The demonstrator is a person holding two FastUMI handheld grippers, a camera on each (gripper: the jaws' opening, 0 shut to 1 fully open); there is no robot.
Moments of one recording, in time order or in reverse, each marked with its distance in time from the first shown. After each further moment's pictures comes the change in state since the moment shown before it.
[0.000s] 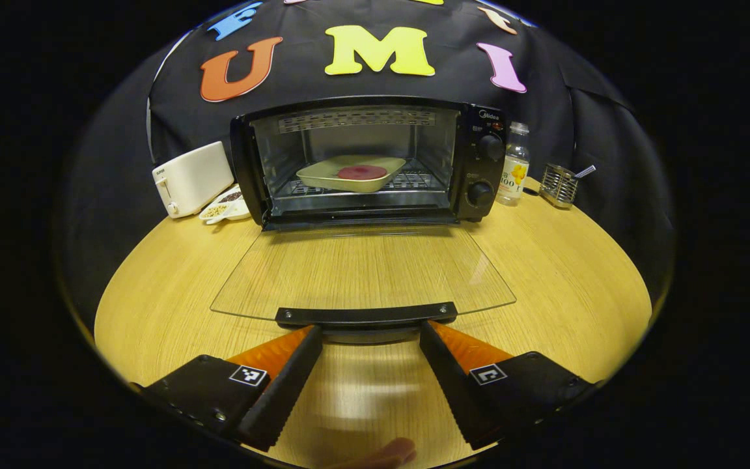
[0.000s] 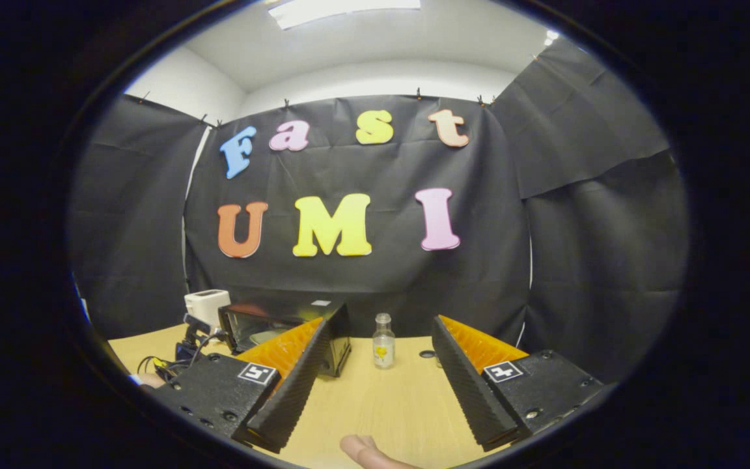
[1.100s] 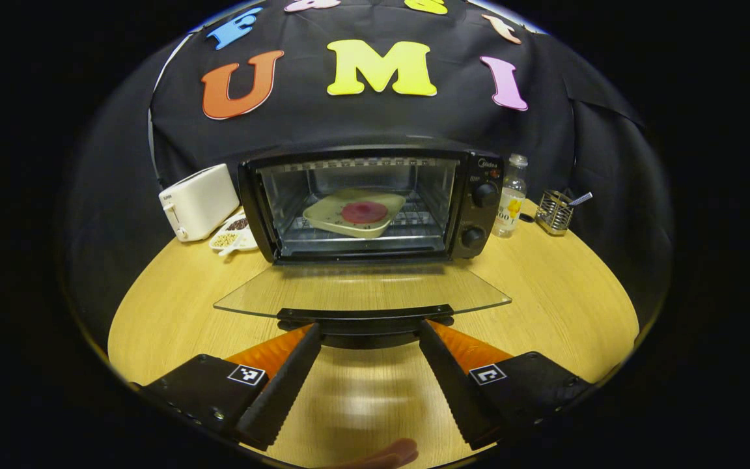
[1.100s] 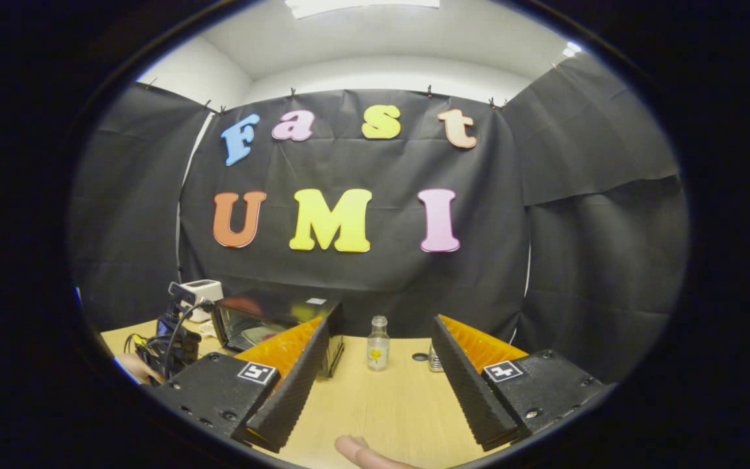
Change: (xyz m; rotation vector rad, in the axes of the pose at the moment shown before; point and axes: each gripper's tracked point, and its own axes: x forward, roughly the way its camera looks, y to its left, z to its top) left arm -0.026 -0.001 0.066 0.005 -0.067 0.006; right arm 0.005 0.011 0.026 -0.058 0.008 -0.024
